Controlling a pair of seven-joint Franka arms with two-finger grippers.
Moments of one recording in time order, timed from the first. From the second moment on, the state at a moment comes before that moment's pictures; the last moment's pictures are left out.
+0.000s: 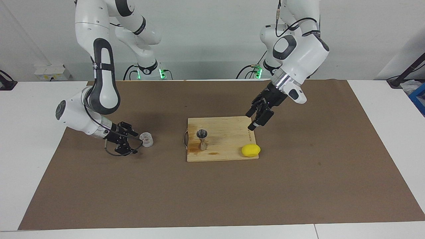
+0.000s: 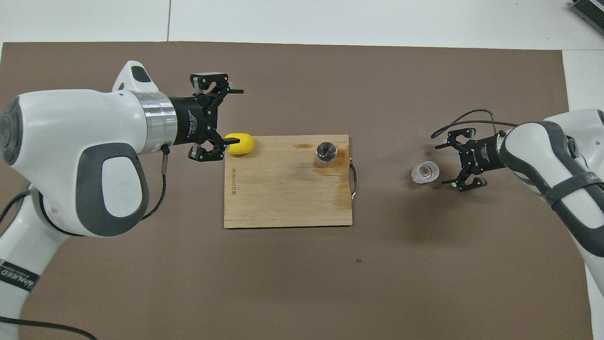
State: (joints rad) left arm -0.09 0.06 -0.29 -1.87 -0.54 2.38 -1.29; right arm -0.16 0.36 0.03 -1.96 0.61 2.10 0.95
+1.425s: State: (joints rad) left arm 0.04 -0.02 -0.16 -1.63 0.02 1.58 -0.11; right arm -0.12 0.31 0.05 -1.97 0.65 2.08 0.94
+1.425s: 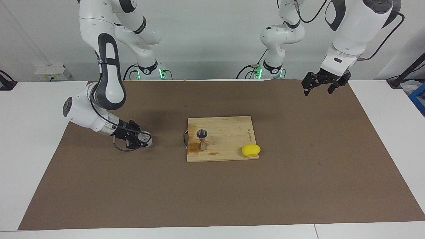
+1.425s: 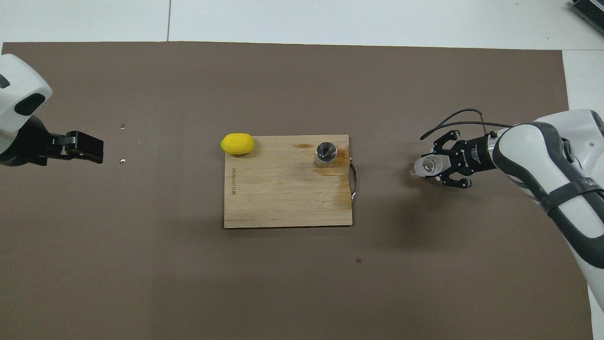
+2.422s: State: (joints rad) left arm 0.09 -0.03 -0.17 -1.56 -0.02 1.51 -0.04; right arm 0.14 0.30 0.09 -1.75 0.43 2.11 1.53
